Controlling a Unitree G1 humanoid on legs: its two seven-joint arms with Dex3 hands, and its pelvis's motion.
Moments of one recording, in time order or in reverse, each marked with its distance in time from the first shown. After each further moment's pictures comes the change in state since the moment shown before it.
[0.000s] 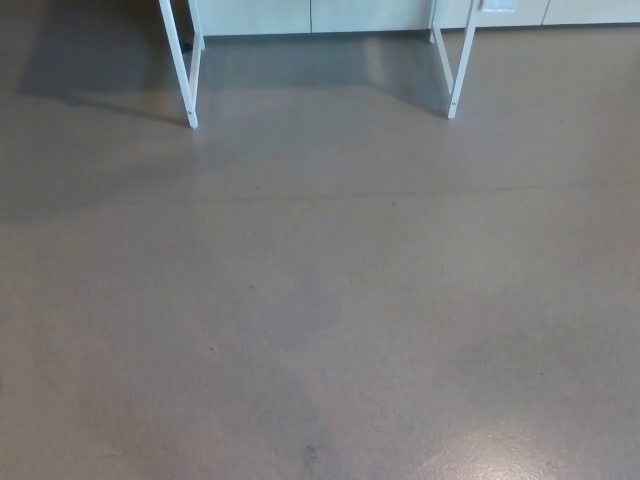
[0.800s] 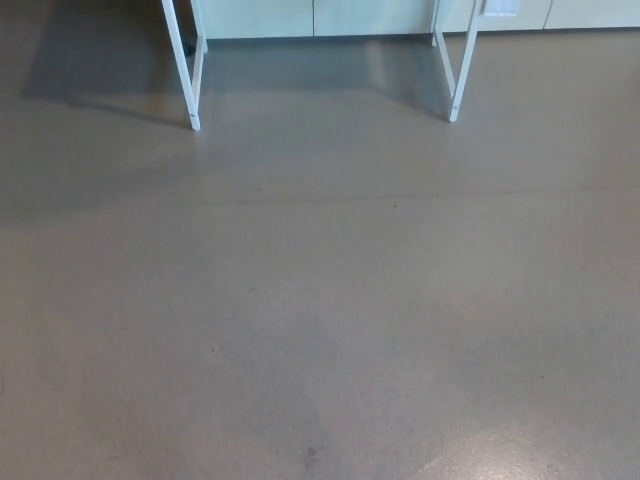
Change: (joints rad) left_arm 0.068 -0.013 0.043 0.190 -0.015 -0.068 -0.018; right_arm 0.037 0.061 0.047 0.224 -0.064 -0.112 -0.022
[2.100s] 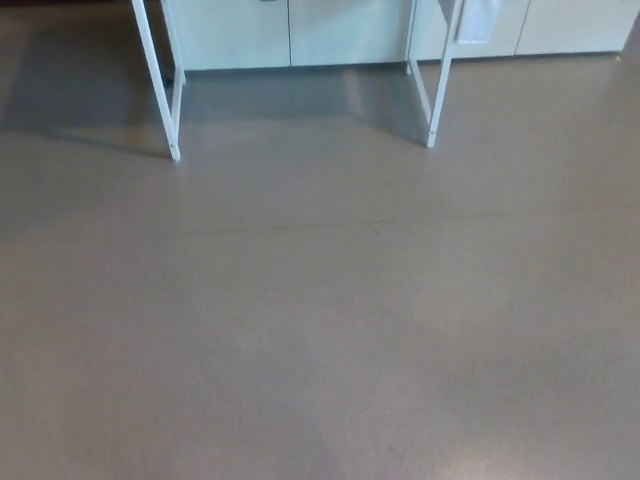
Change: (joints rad) left_arm -0.043 0.018 0.016 0.065 -0.009 -0.045 -0.015; right_arm -0.015 0.004 0.021 -0.012 -0.026 -0.032 -0.027
